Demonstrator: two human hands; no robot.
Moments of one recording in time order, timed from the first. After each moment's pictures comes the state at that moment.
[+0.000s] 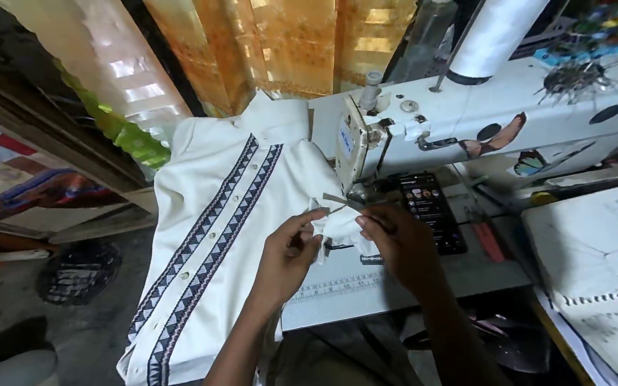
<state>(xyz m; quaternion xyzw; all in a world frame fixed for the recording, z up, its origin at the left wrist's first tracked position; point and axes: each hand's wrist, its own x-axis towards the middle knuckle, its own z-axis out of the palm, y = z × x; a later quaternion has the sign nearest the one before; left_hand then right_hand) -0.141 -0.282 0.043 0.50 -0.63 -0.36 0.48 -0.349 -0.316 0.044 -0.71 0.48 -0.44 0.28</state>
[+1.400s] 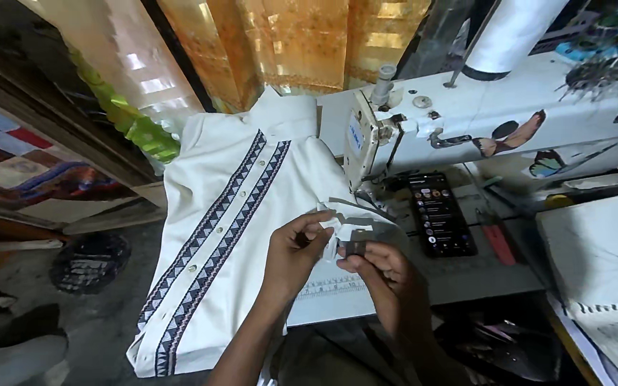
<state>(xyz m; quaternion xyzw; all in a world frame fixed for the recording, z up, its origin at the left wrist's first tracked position) -0.151 -0.279 0.051 0.54 -0.54 -0.40 0.51 -0.317 -0.260 0.032 -0.63 0.38 -0.56 0.39</state>
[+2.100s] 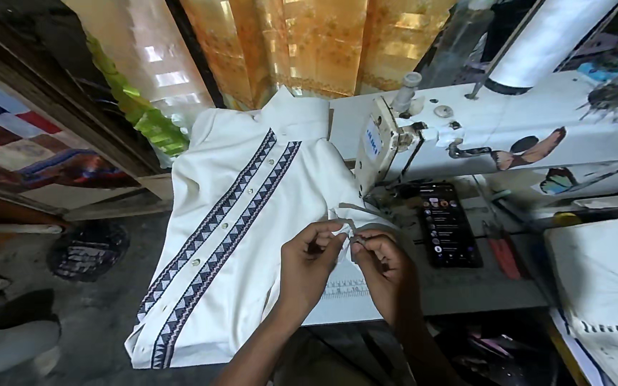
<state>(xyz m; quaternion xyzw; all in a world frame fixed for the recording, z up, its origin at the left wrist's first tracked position) -0.170 -0.269 0.037 0.52 -0.53 -0.33 0.58 -0.311 -0.283 0.015 -0.64 0.45 -0.53 0.33</state>
